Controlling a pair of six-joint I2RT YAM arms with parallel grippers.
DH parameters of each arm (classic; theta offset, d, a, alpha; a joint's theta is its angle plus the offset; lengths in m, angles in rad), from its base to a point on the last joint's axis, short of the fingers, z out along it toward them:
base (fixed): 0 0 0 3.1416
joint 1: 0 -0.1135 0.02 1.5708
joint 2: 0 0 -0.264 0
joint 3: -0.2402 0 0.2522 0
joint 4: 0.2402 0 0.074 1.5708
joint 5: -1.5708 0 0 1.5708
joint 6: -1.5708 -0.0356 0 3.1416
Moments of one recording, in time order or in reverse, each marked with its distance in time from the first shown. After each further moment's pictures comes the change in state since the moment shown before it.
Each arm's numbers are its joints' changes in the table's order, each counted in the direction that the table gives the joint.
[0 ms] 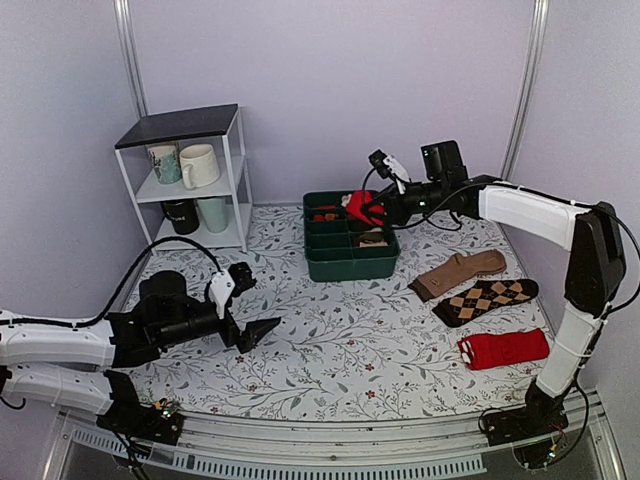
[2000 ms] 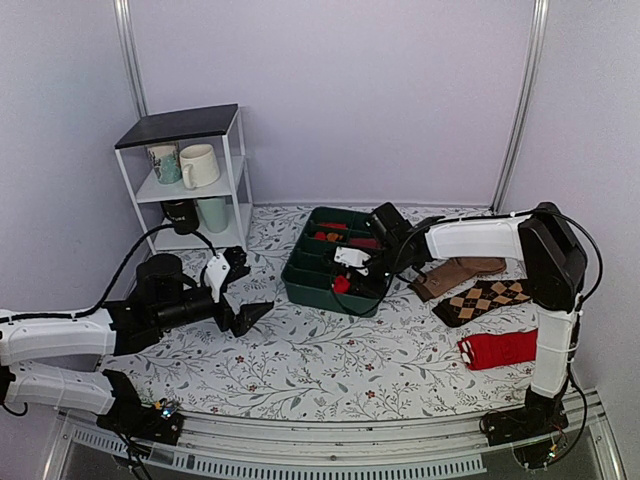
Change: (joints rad) left arm -0.142 0.029 -0.065 0.060 -0.114 -0.030; right arm -0.219 0.205 0.053 0.203 -0.282 0.478
